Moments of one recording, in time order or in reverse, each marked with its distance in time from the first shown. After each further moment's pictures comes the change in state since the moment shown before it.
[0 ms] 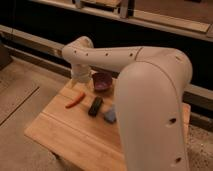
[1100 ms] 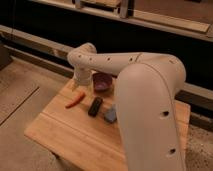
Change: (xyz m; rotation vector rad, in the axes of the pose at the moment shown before) arm -0.005 0.000 0.041 -0.062 0.030 -0.092
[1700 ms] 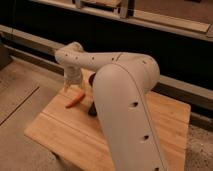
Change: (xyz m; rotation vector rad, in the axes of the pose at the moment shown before) arm -0.008 0.043 0.023 0.022 0.047 -0.090
